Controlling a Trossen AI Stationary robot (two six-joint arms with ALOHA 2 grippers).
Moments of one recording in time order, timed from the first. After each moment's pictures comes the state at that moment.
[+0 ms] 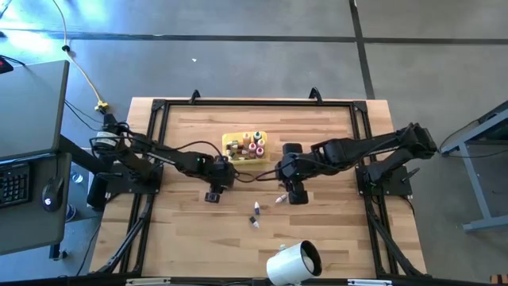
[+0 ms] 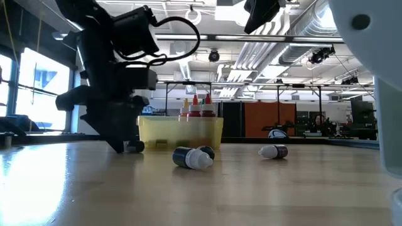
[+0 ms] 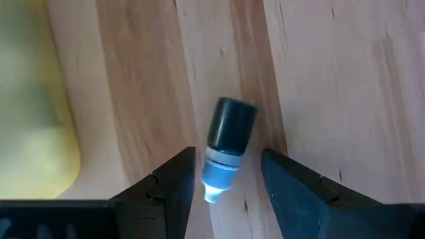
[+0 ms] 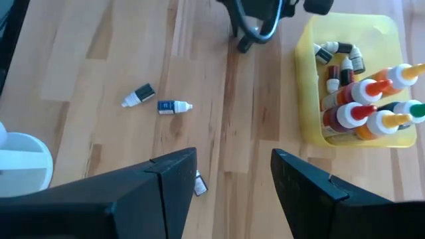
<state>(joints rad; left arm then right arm) -0.07 1.59 0.77 -0.33 -0.07 0.14 0.19 1.53 1.43 -0.86 0.10 0.07</state>
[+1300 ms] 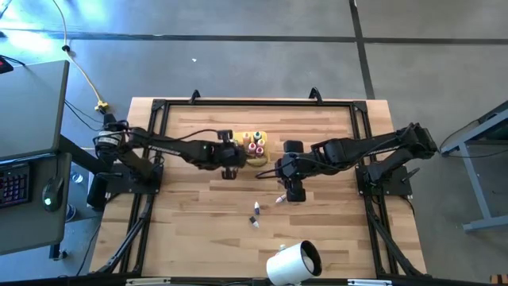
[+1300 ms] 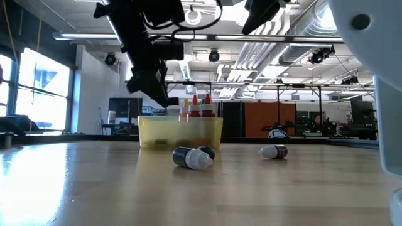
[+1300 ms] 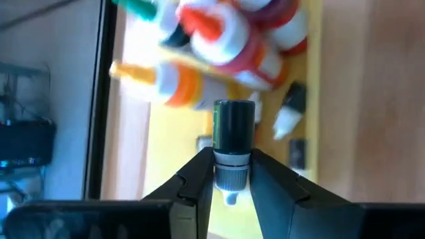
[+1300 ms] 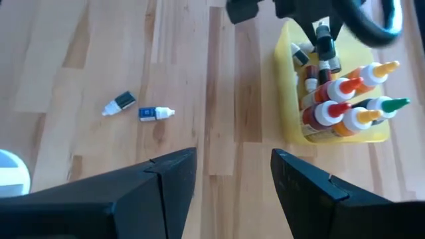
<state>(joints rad) 0.01 1.59 1.06 -0.53 -0.58 0.15 0.19 1.53 1.43 -0.86 0.17 0.10</state>
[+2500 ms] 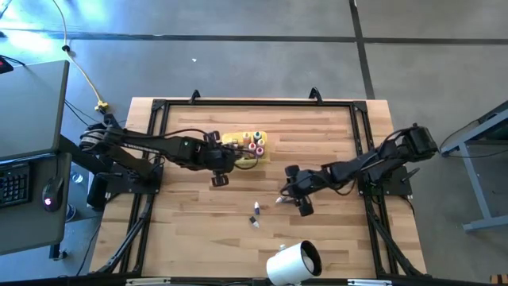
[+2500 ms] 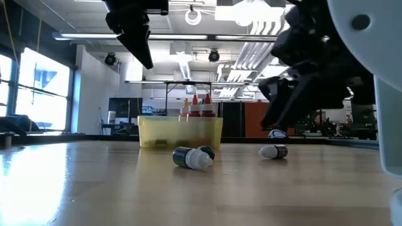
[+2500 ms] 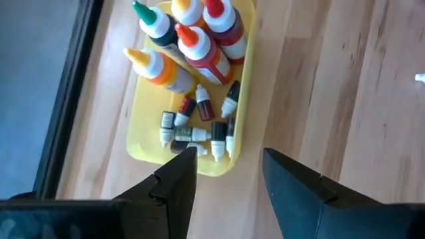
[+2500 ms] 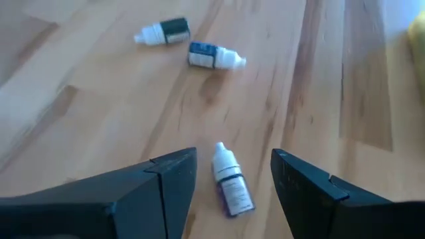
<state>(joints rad) -0.11 1.44 1.23 -0.90 -0.47 -0.17 0.19 1.53 0.54 0.30 -0.05 -0.11</state>
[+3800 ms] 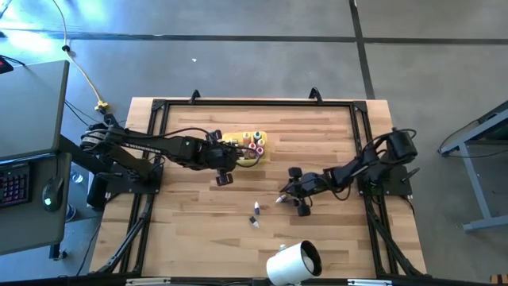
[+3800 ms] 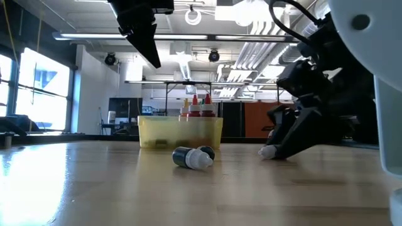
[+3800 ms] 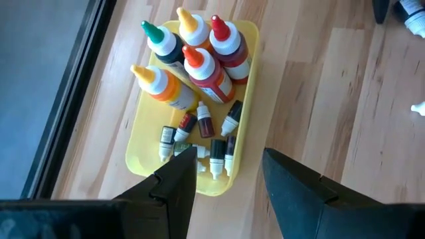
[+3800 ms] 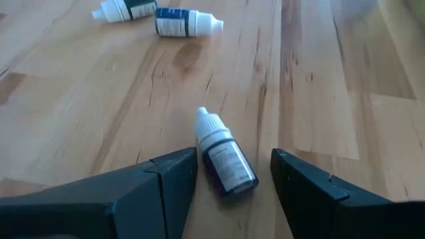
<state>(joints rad) -0.11 1.44 1.23 -0.84 -0.48 -0.19 0.18 1.76 0.40 0.73 0.01 0.00</state>
